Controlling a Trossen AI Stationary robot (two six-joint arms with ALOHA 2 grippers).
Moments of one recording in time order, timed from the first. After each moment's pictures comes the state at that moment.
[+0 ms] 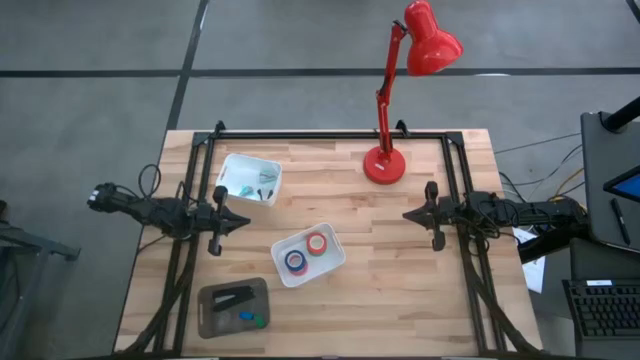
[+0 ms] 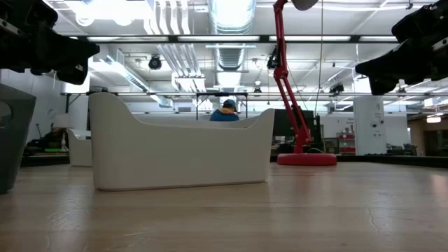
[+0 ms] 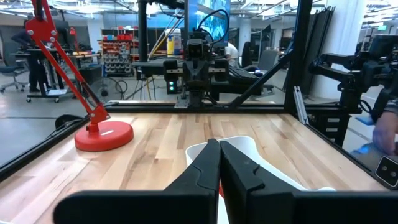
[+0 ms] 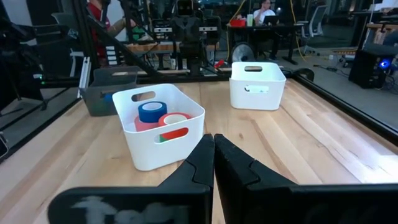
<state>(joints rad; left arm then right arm) -0.32 0.02 0.03 -0.01 -0.31 -0.01 0.05 0.07 0.03 -0.05 0.05 0.08</state>
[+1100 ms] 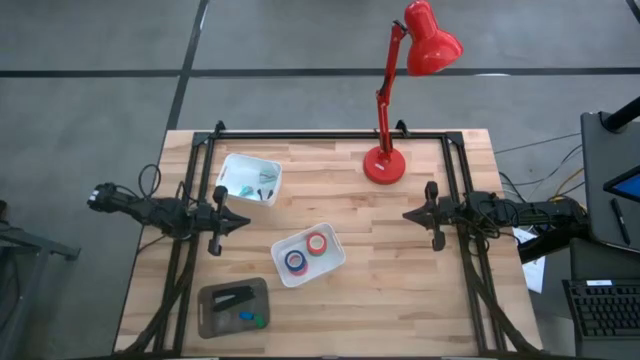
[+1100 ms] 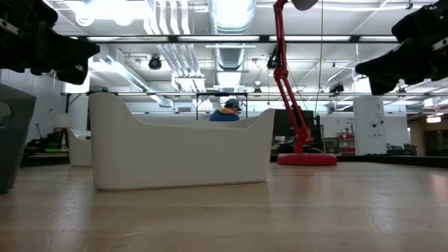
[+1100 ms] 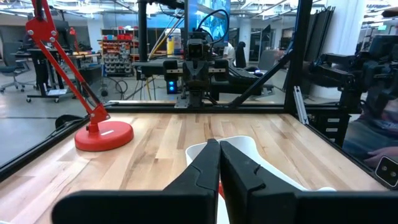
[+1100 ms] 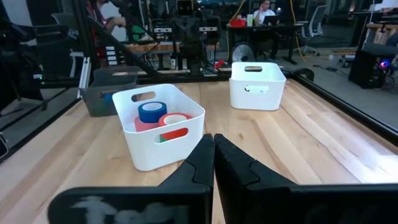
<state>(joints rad) -0.32 0.02 0.03 -0.01 -0.31 -0.01 0.05 0.07 0.03 -0.05 0.05 0.08</state>
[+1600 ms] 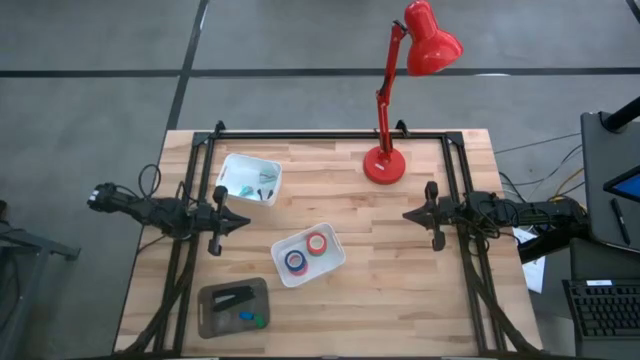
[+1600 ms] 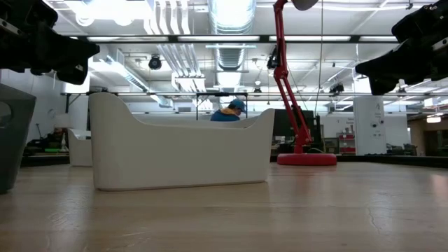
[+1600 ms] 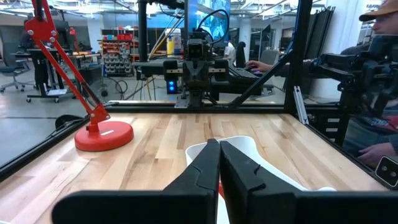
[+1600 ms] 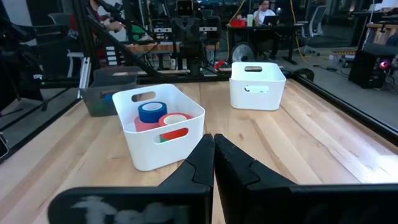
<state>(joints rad) -0.32 0.02 0.03 -0.01 -0.31 -0.01 0.05 0.07 0.03 -0.05 0.05 0.08</state>
